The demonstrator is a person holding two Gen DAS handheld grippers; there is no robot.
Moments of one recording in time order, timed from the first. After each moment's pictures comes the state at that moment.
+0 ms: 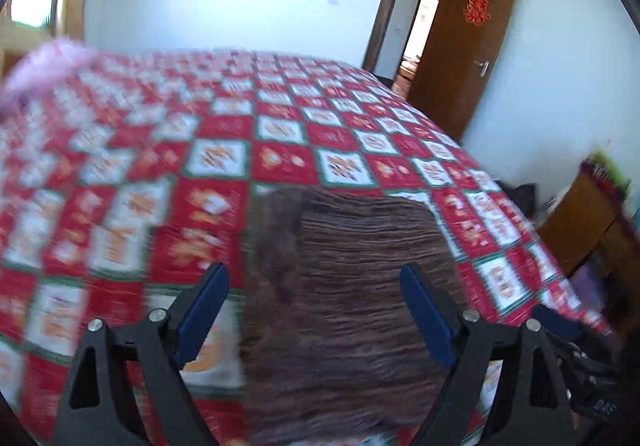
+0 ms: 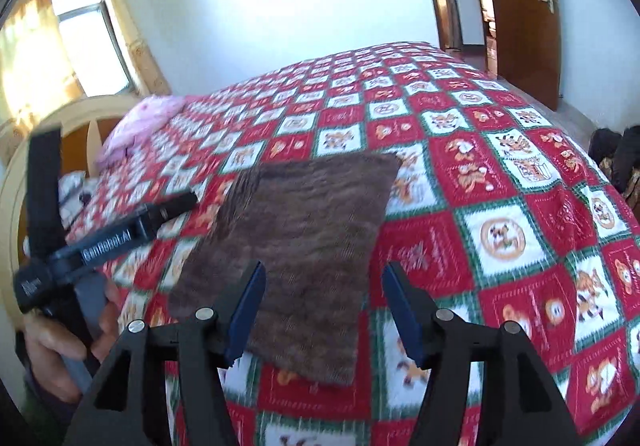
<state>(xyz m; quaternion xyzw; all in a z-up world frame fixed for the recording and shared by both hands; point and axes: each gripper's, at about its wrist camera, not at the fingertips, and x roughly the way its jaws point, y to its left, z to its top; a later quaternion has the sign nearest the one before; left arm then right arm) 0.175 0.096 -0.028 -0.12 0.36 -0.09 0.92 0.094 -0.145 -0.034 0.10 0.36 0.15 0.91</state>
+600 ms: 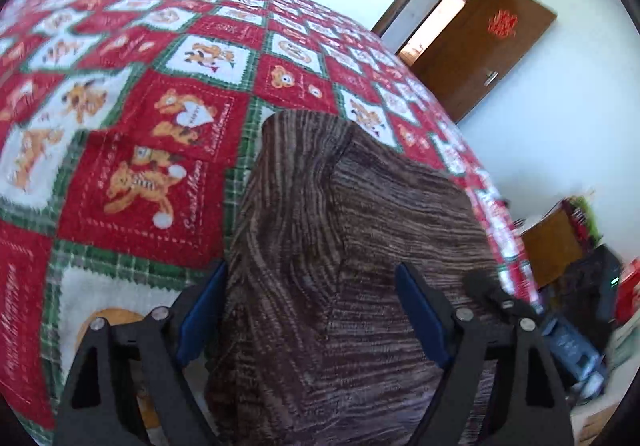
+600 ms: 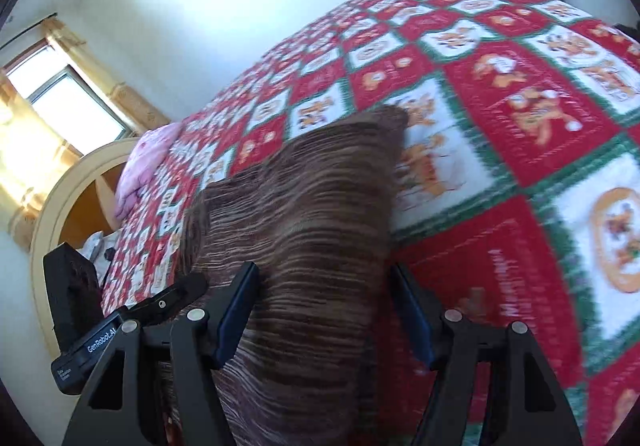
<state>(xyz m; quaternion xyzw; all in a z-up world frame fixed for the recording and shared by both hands) 0.212 0.113 -0.105 -0.24 0.43 -0.14 0.86 0.208 -0.142 -0.122 0.24 0.41 0.19 0.86</state>
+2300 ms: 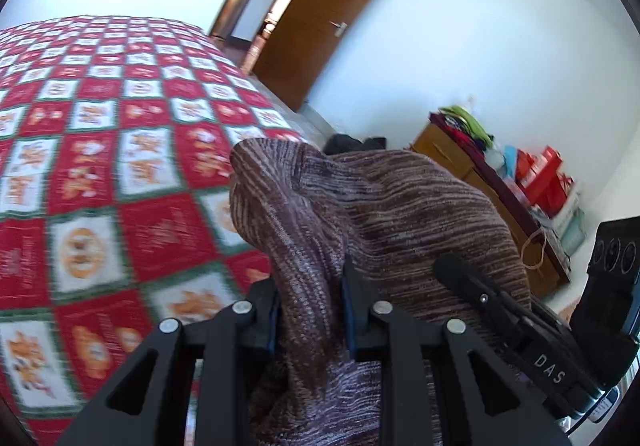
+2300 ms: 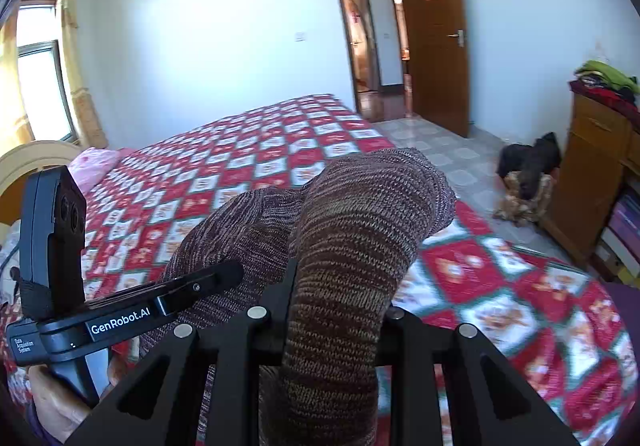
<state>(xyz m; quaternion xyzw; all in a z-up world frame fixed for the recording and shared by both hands) 0.093 -0.103 0.002 -0.14 0.38 -0.35 0.84 -0.024 -0.284 0.028 0.09 0.29 0.00 0.95</state>
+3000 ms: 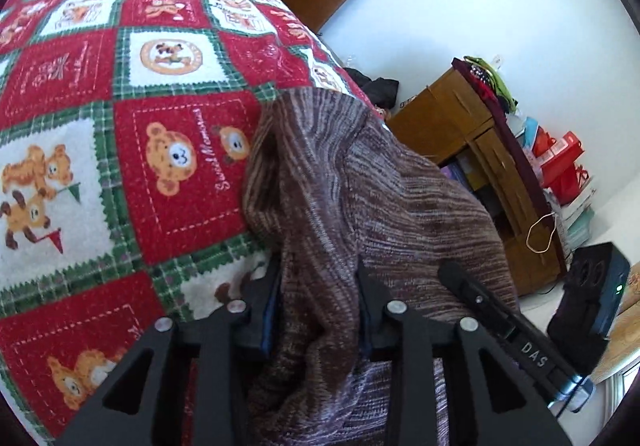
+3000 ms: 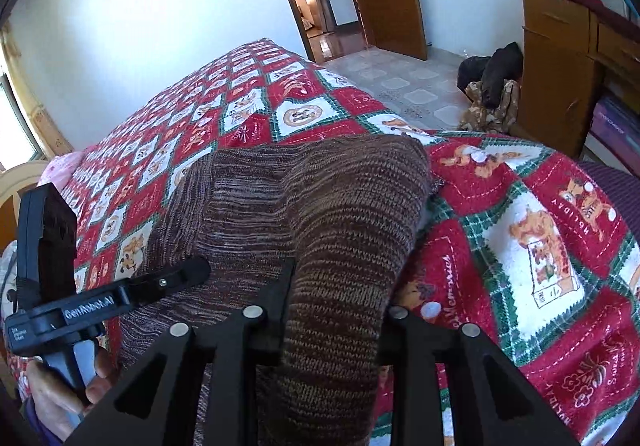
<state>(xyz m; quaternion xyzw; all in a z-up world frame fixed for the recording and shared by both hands) 0.074 -0.178 -0.096 -0.17 0.50 -0.34 0.78 -0.052 -0.429 -0.093 0.17 0.39 -0.04 0.90</state>
